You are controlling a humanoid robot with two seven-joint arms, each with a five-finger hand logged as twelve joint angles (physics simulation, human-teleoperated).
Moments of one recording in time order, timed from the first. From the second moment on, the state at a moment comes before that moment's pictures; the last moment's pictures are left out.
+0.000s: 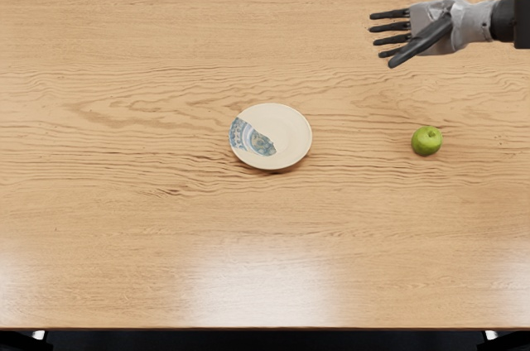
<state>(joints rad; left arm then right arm) -0.04 0.00 0.06 -0.19 -0.02 0.13 0.08 1.31 -0.50 0.31 0.55 0.12 0.61 -0.61</state>
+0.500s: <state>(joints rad) -0.04 0.00 0.06 -0.19 -0.02 0.13 0.08 1.39 -0.51 0.20 0.80 -0.65 0.53 -0.61</state>
